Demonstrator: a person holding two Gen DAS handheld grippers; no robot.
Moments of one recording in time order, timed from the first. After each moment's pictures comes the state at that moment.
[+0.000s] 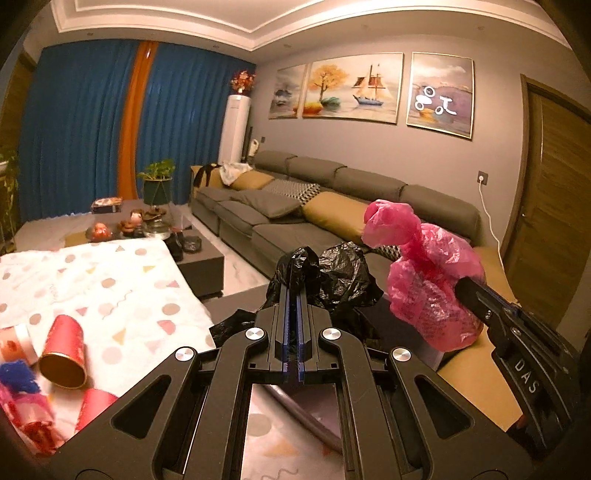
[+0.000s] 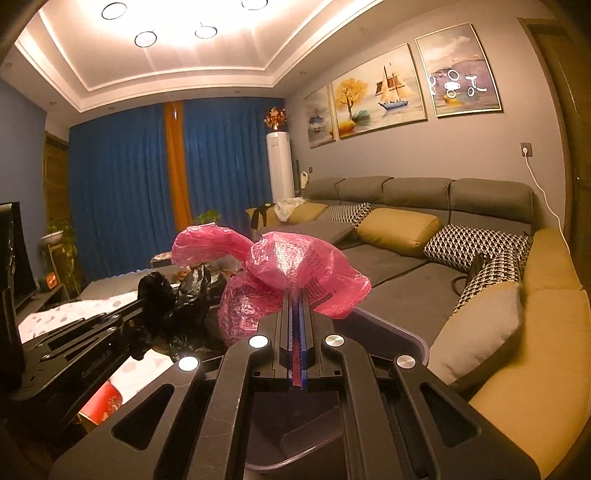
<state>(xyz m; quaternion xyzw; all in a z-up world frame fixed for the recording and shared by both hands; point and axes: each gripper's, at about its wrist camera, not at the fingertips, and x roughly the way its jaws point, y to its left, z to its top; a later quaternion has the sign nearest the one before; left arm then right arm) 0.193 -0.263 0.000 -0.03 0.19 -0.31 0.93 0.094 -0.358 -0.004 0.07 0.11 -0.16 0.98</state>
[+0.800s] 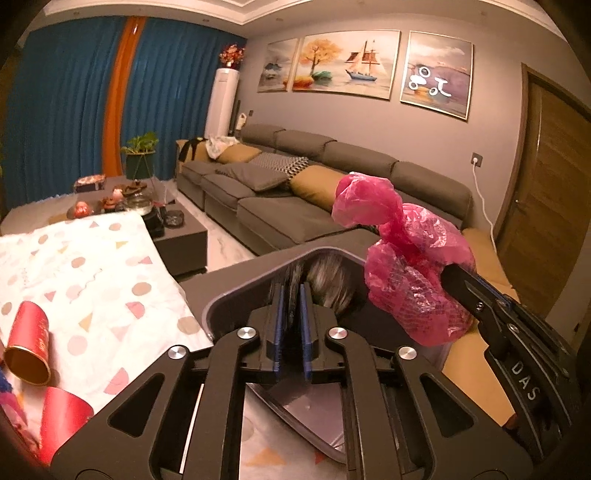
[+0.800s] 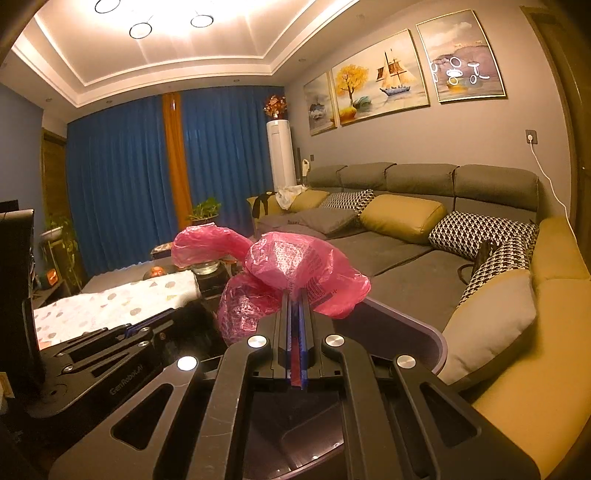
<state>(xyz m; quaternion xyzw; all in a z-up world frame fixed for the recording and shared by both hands) 0.228 -0.297 -0.027 -0.02 0.24 -0.34 0.91 0.121 -0.370 -0.009 0.08 0.13 -0.15 0.98</state>
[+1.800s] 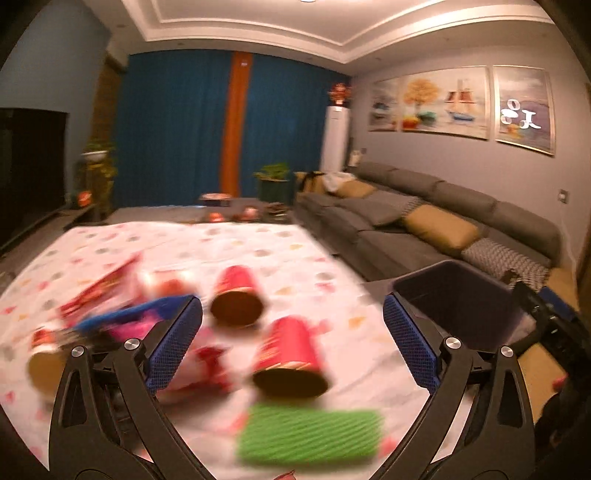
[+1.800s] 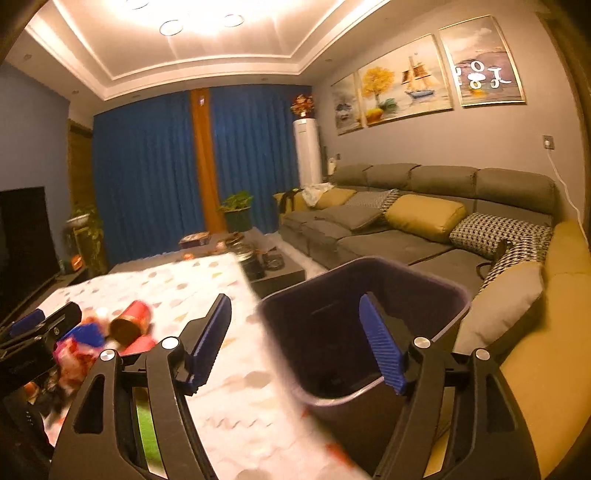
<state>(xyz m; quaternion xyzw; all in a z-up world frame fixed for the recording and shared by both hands) 0.123 -0.103 -0.022 -0.04 0.18 -0.09 0.98 0.073 -0.295 -0.021 0.07 0.14 -0.09 0.98</state>
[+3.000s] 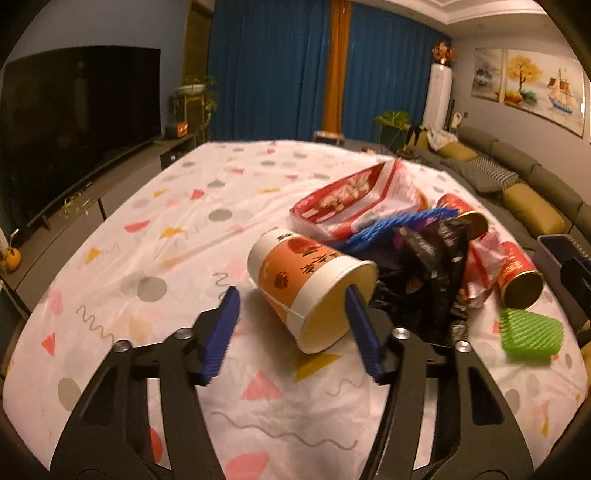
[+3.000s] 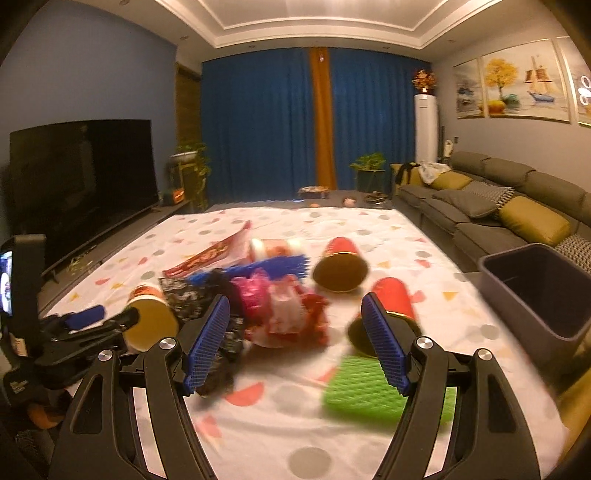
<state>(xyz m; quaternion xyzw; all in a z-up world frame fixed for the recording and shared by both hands) 0.114 0.117 -0.083 -0.07 0.32 0.07 0.94 0.090 -0.064 -0.050 0.00 0.21 0.11 0.97</state>
